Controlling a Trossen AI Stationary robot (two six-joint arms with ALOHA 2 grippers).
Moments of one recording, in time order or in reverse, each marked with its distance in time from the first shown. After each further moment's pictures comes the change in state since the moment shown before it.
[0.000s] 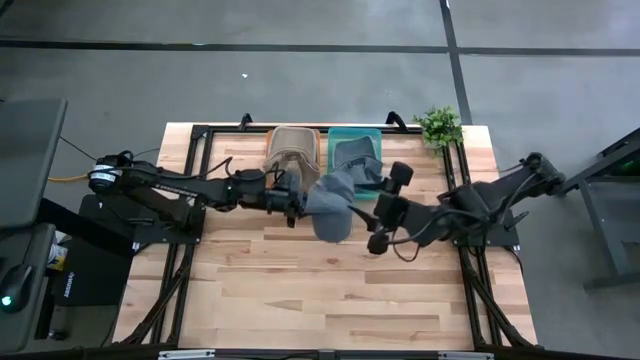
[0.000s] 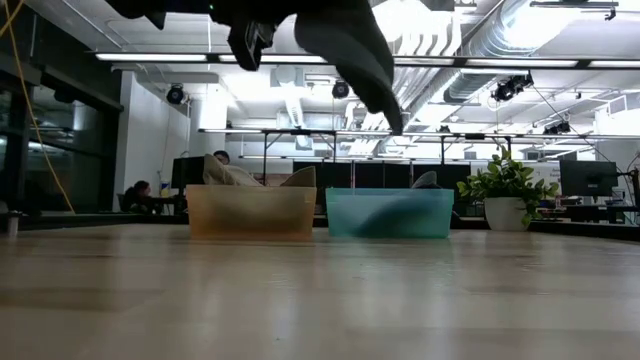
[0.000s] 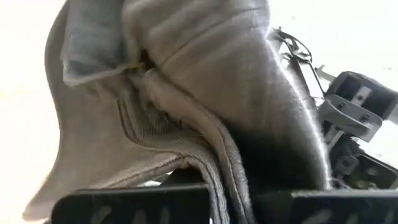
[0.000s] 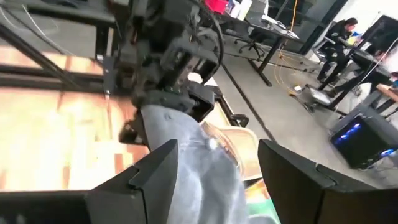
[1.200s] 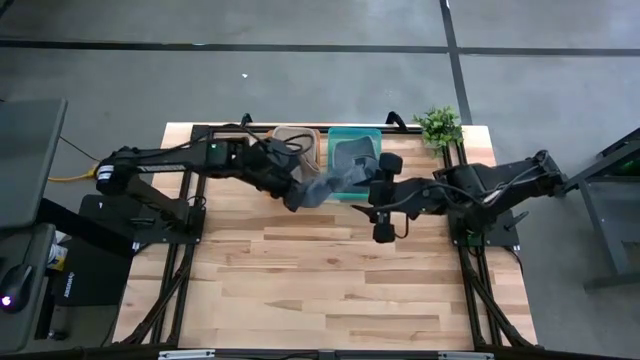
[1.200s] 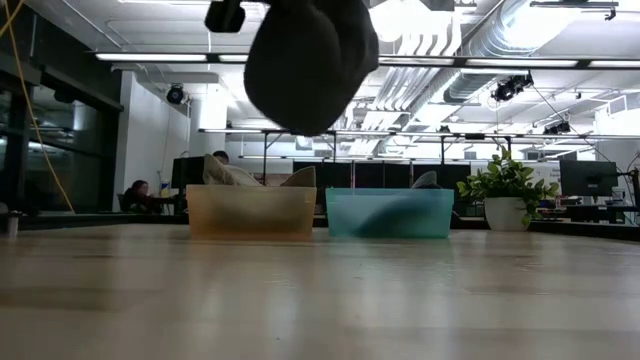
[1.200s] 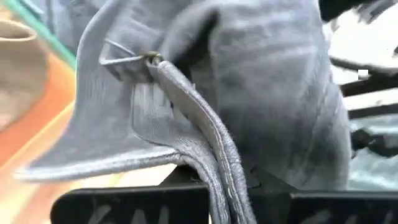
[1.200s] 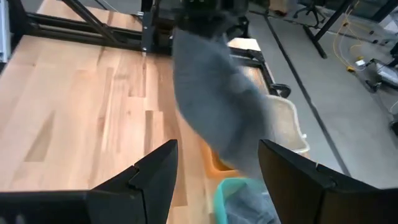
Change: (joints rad) left arm 0.092 0.052 0.677 -1.322 0.058 0.935; right arm -0.172 -0.032 0.000 -0.146 -0.367 -0.026
